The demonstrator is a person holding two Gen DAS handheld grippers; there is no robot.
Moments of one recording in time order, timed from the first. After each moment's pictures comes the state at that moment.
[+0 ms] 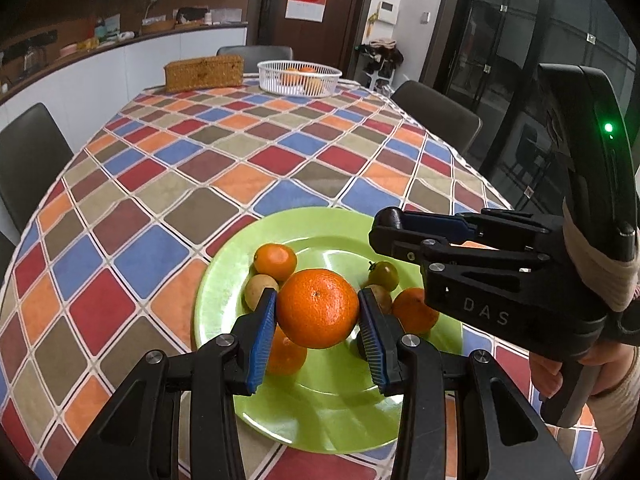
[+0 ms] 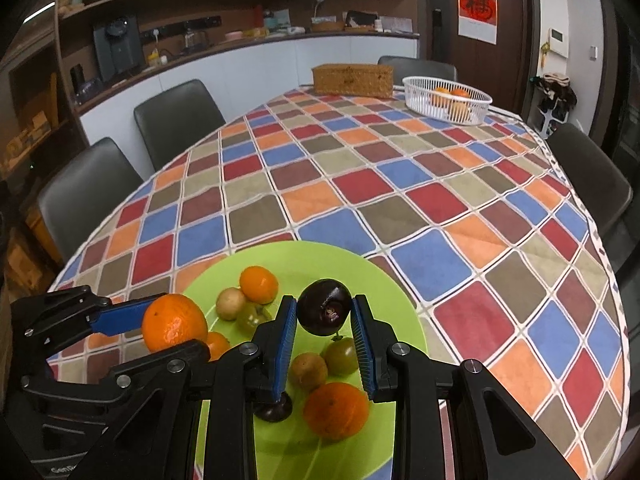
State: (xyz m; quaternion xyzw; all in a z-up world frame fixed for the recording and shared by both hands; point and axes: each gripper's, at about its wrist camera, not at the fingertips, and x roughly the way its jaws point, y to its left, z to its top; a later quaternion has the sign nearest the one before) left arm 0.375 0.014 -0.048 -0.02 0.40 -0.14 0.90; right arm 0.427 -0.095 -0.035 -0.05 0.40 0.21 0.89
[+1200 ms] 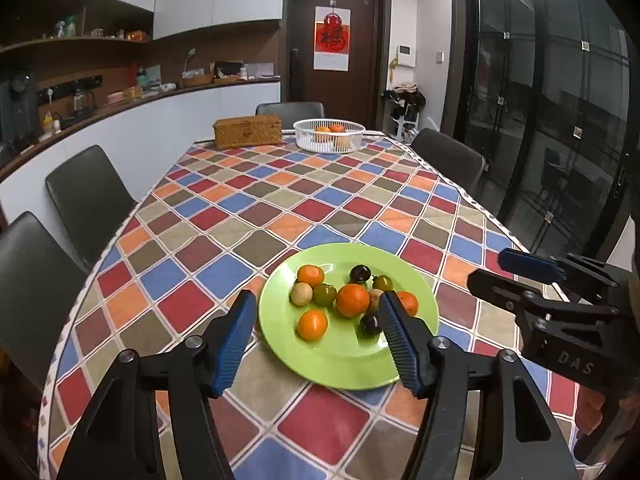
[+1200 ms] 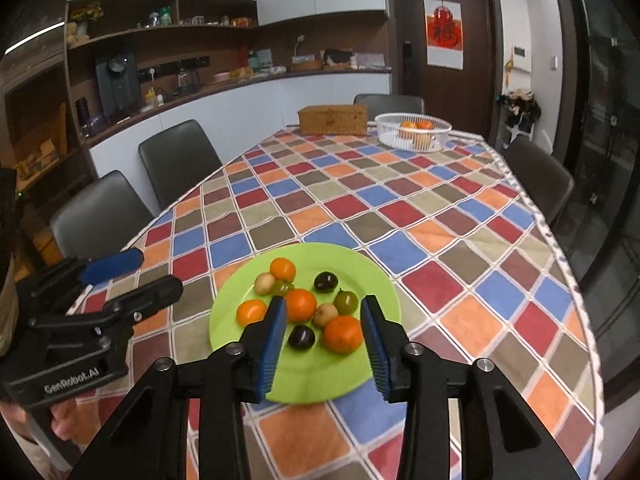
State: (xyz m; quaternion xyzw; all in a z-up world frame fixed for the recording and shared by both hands) left arm 0.265 0.022 0.028 0.01 0.31 -0.06 0.95; right arm 0.297 -0.129 0.029 -0.02 0.32 0.16 0.93
